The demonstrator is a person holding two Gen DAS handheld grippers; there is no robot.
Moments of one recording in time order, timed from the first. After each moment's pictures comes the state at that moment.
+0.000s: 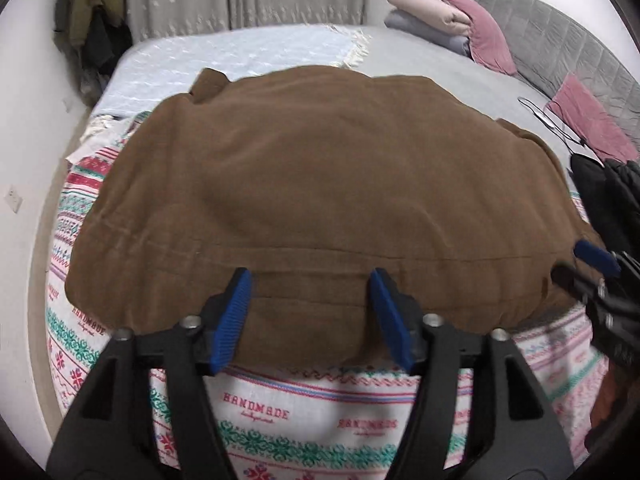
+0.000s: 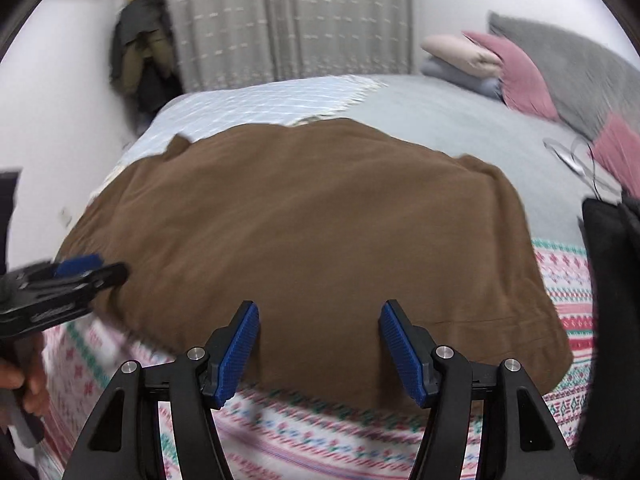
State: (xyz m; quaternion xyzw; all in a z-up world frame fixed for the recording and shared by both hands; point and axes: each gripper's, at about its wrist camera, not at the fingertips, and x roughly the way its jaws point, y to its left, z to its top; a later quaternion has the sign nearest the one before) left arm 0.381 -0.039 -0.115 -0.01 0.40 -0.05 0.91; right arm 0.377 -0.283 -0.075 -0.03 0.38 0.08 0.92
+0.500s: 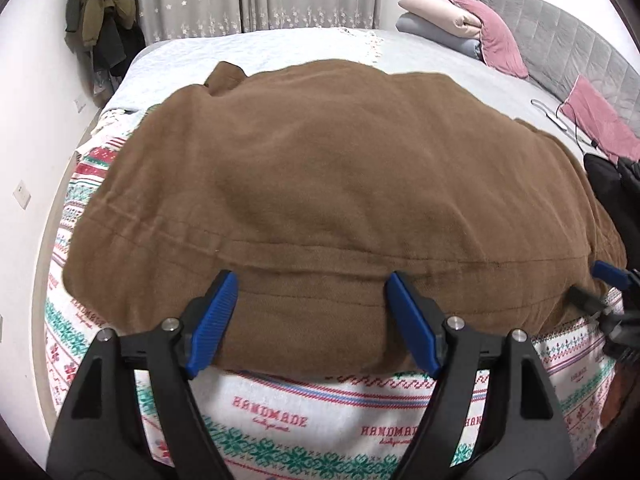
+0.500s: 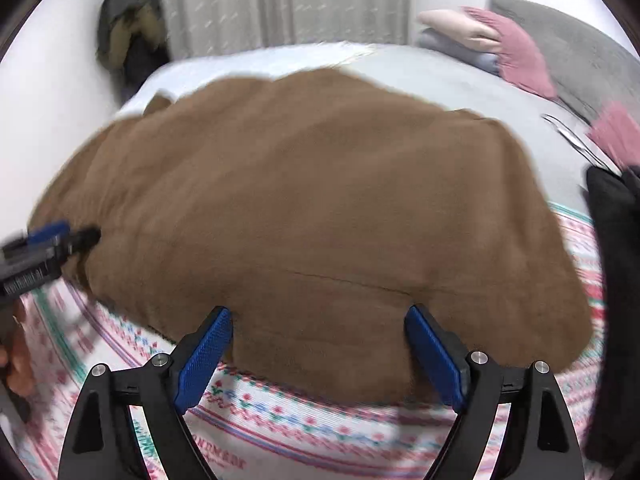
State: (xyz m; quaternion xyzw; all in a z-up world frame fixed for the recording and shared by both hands) left arm 0.383 -0.029 -0.128 -0.01 0.39 -0.03 0.92; right arm 0.385 -0.306 -0.109 -0.01 0.42 0.05 0.91
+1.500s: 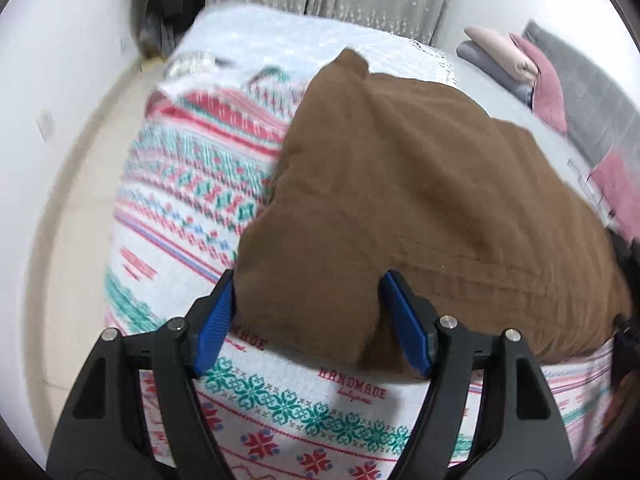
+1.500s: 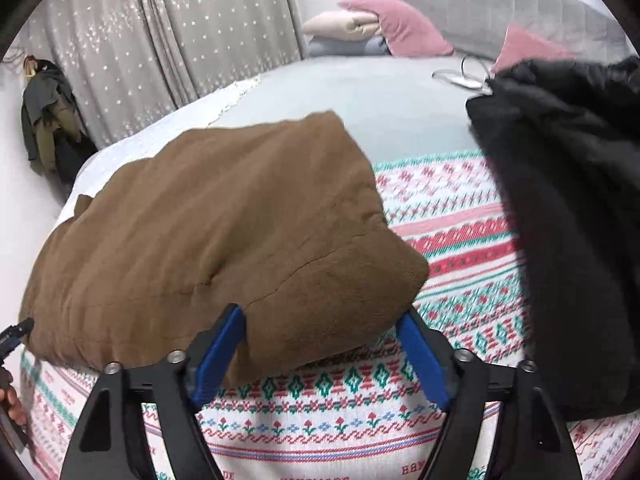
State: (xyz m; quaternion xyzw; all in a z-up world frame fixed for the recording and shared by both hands) left arm 0.397 0.104 -0.146 -0.14 0.42 0.01 0.90; right arm 0.353 -0.412 -0.099 0.11 0.38 -0.07 0.92
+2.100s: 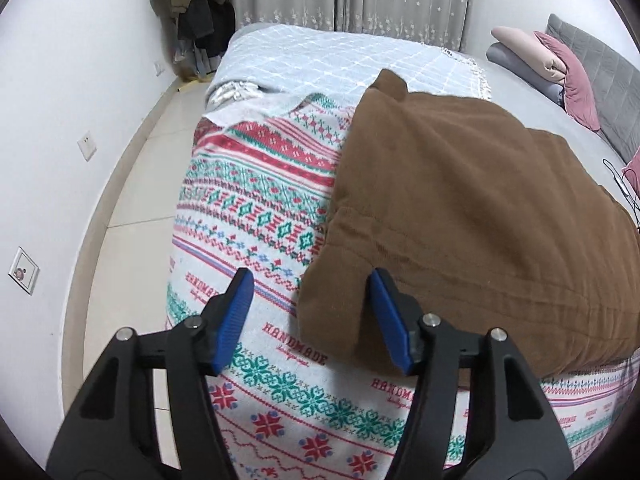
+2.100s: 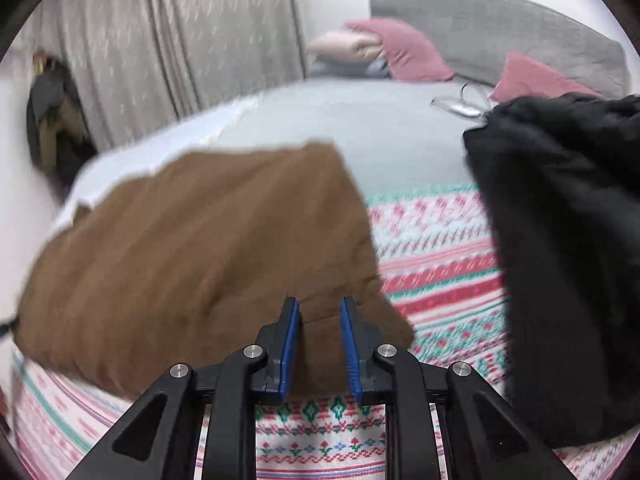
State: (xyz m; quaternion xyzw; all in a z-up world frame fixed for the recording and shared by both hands) left arm 0.393 0.110 -0.130 -0.06 0.40 0.09 0.91; right arm 0.369 -0.421 -0.095 0.07 0.37 -0.07 0.92
